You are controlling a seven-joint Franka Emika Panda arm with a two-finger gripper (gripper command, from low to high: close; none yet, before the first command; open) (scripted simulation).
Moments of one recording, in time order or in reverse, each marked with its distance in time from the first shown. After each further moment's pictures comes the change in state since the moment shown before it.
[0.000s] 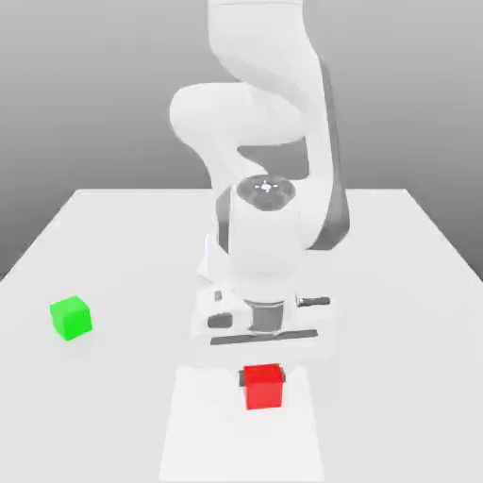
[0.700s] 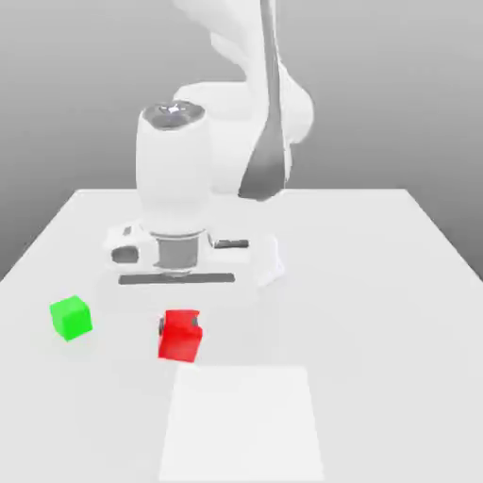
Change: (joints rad) arm -0.230 -0.350 -0.192 -0.035 -0.135 -0.284 -0.265
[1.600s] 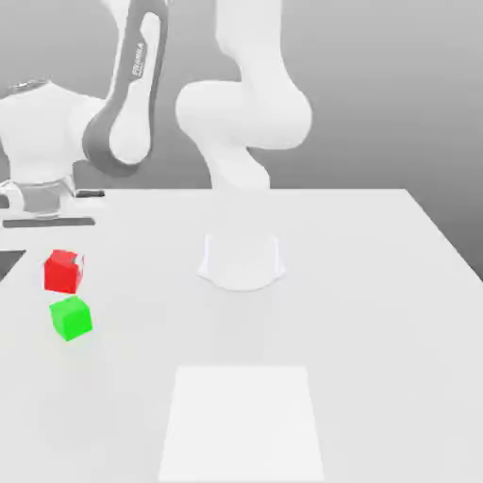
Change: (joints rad) arm -0.241 0.015 -0.451 -0.023 0.024 0.007 -0.652
